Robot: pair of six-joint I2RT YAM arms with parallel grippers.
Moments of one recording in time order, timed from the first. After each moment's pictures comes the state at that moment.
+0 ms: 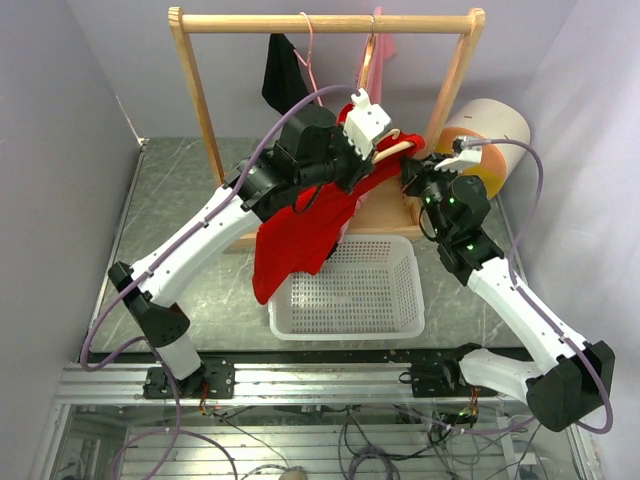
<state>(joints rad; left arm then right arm) -0.89 1.69 2.00 -0.57 0.09 0.15 0.43 1.10 0.93 0.26 0.21 0.36</state>
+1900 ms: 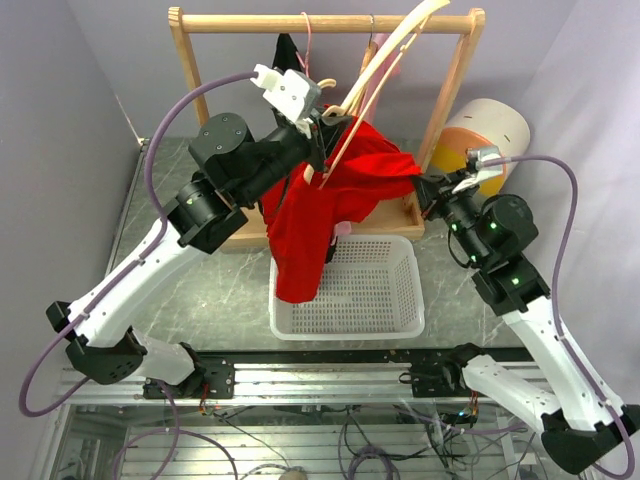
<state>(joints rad) -0.89 1.37 1.78 -0.16 -0.03 0.07 0.46 0.85 1.01 -0.05 0.06 0.11</state>
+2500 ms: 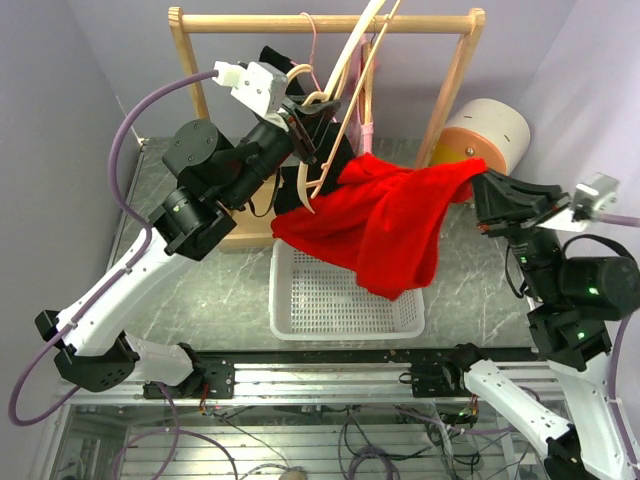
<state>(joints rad) -0.89 1.32 1.74 -0.02 -0.09 -0.01 0.46 0.64 1.17 -0.05 -0.08 0.07</state>
